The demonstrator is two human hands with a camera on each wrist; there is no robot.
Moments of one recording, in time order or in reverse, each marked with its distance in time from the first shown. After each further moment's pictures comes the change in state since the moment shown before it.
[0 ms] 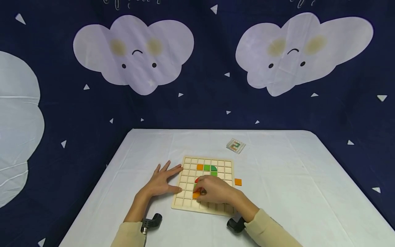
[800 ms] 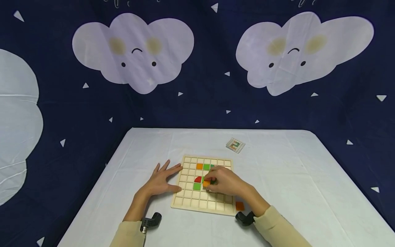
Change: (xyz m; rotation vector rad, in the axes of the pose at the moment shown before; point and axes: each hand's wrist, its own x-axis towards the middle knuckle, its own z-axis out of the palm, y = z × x) left_hand -0.001 0.003 -0.002 -0.005 -0.004 -0.016; right_hand -0.021 0.030 -0.020 0.027 0.122 0.069
